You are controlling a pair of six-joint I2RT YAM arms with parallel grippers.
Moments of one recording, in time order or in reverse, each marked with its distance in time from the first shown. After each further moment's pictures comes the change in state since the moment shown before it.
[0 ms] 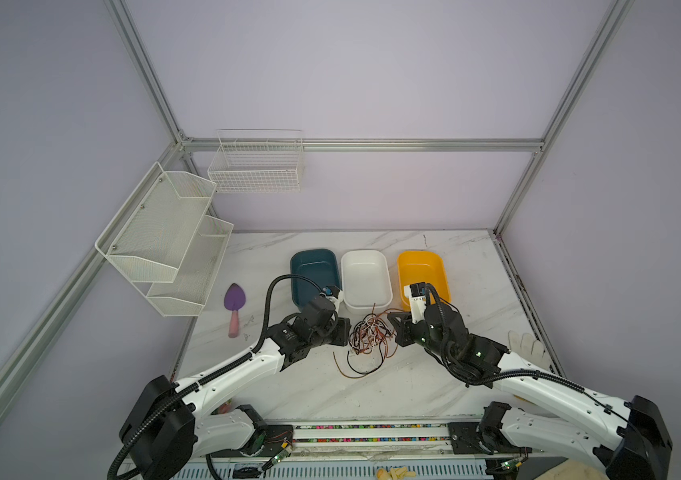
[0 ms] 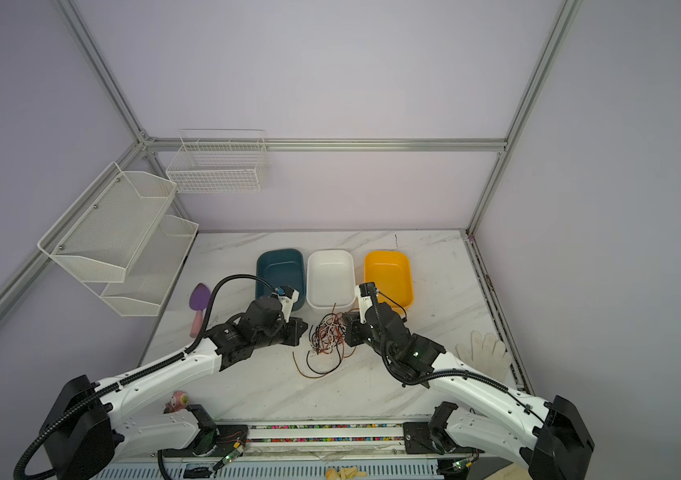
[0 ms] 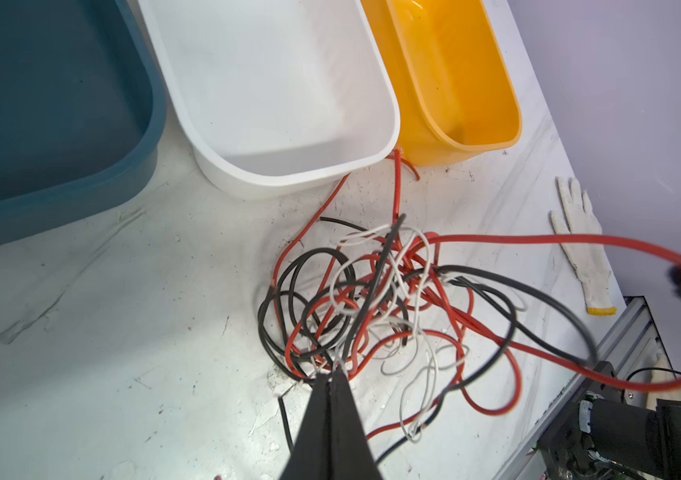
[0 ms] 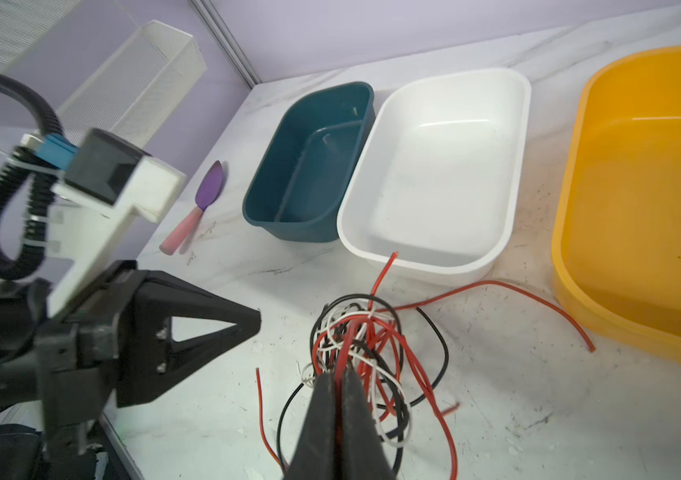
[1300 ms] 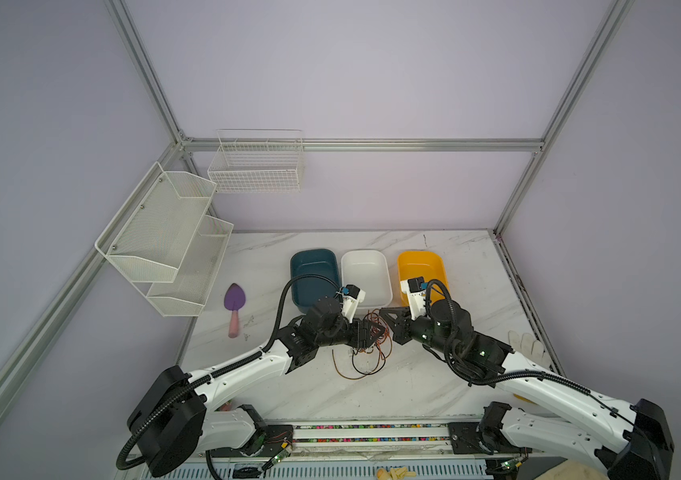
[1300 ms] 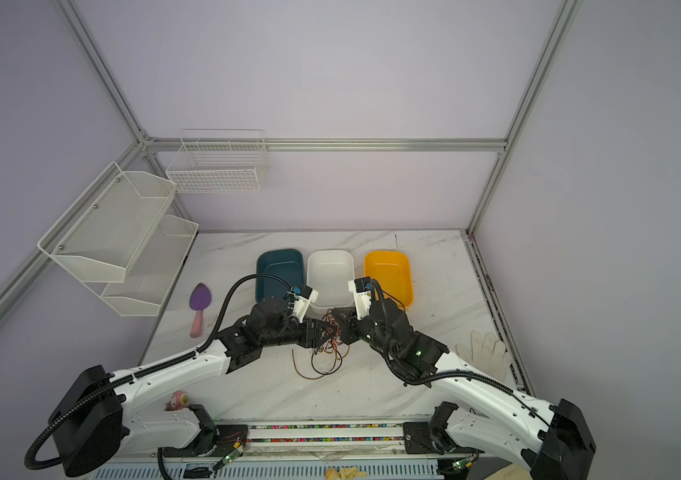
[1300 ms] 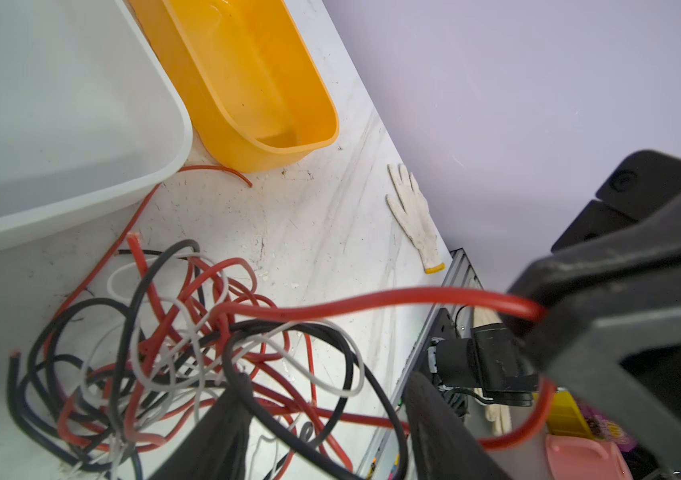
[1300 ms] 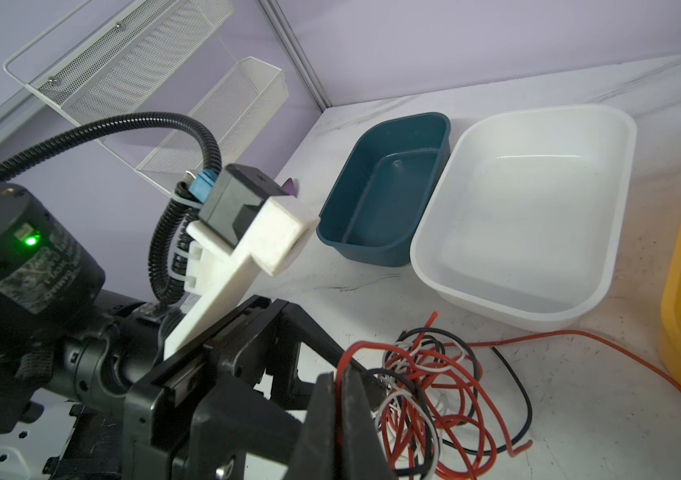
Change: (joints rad) left arm -0.053 0.075 -0.034 0.345 0.305 -0.089; right arm 0.000 -0.030 0.047 0.086 -0.153 -0.012
